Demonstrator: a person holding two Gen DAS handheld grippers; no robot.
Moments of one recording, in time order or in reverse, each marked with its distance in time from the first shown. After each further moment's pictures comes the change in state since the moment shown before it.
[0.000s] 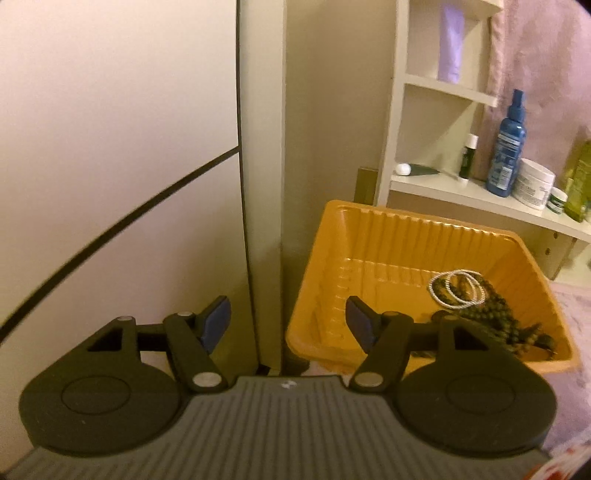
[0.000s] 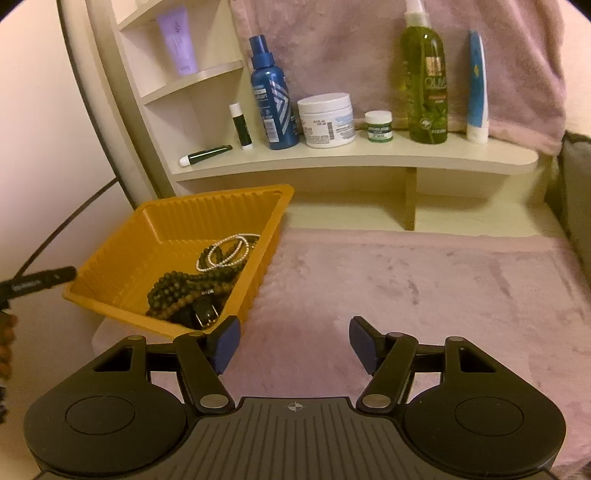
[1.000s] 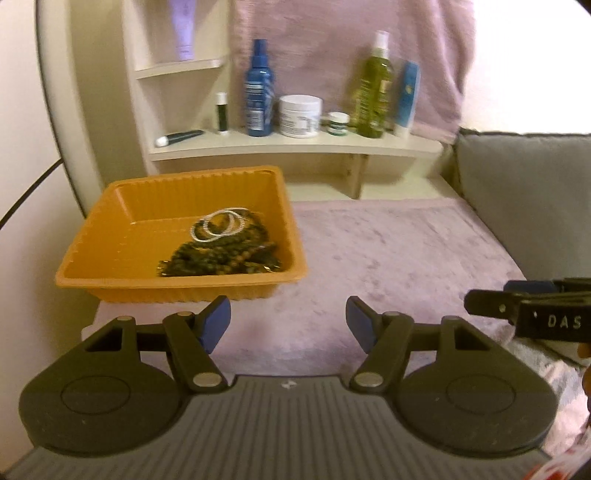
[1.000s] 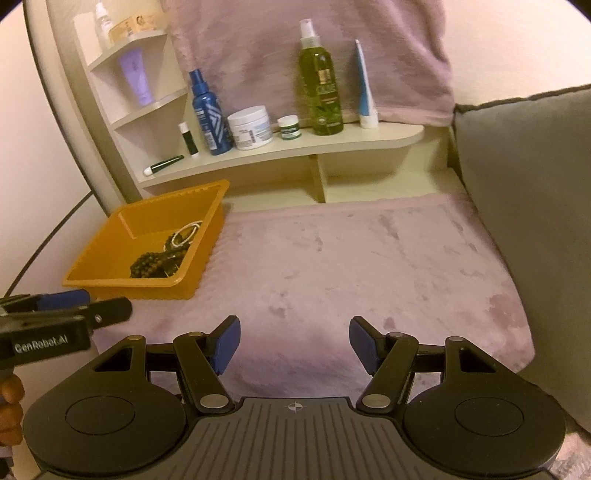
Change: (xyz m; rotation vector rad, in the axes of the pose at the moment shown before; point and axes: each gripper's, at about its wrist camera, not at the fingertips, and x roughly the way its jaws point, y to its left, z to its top) left arm -0.111 -0.177 -0.041 0.243 0.116 -0.319; right arm -0.105 -0.040 -0.044 0.129 0.003 -0.100
